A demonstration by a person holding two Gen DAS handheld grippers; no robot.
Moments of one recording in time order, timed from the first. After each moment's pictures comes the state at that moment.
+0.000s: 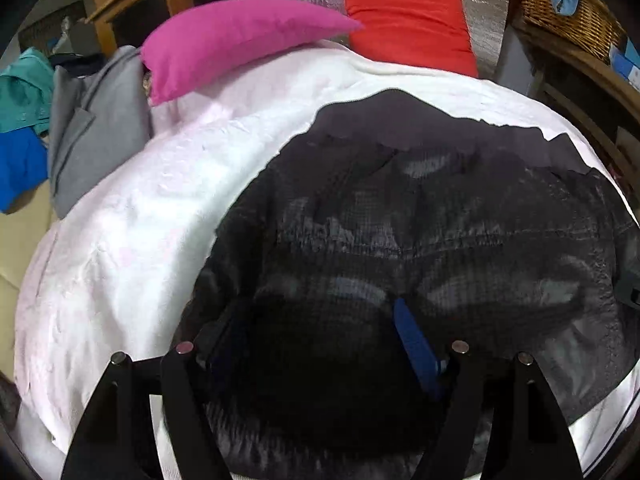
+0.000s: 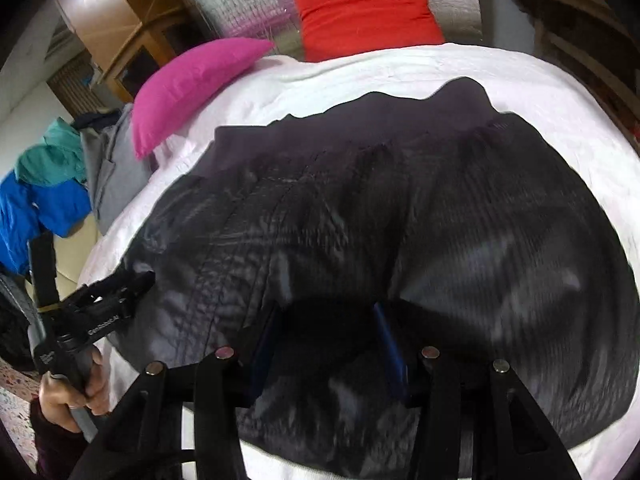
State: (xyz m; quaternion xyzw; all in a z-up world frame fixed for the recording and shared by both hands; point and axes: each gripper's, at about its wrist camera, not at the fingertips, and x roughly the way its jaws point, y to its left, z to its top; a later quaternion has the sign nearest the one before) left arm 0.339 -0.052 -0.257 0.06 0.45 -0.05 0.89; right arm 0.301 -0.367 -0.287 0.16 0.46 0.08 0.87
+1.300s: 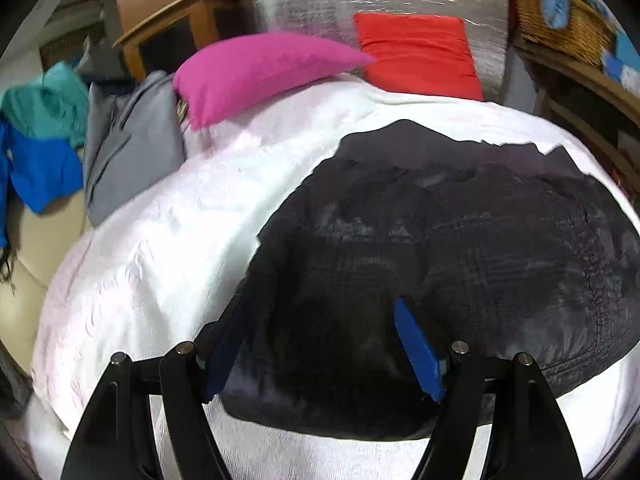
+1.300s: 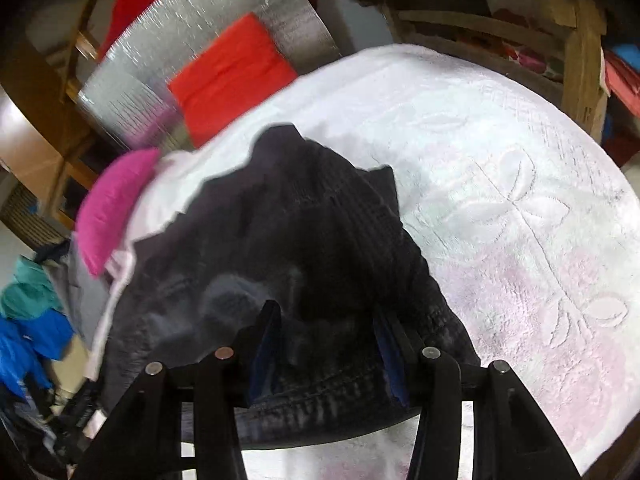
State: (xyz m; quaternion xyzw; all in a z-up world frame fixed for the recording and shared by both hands) left arm 0.305 -0.032 -0.239 0.06 0.41 -0.03 0.91; right arm 0.236 -0.493 -0.287 0.31 0.38 -0.07 0.87
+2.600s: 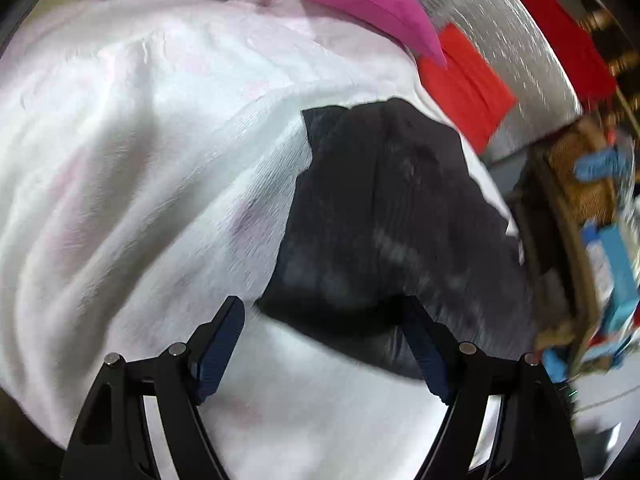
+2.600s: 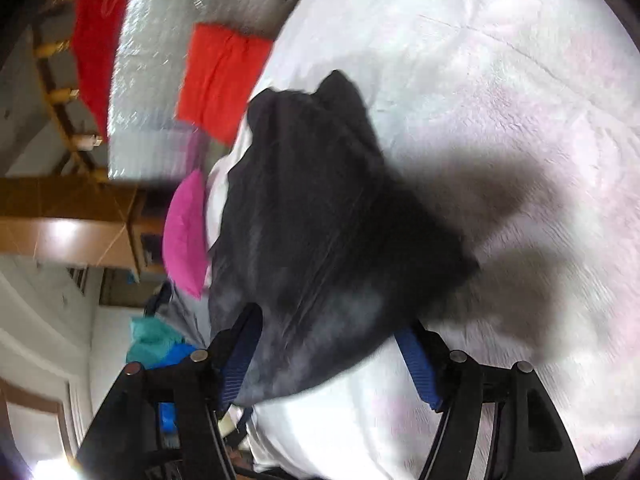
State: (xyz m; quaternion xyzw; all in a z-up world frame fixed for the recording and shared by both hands) left arm 0.299 0.065 -0.302 -0.30 0.50 -0.10 0.81; right arm 0.207 -0.531 -0.357 0.56 0.39 0.04 0.73
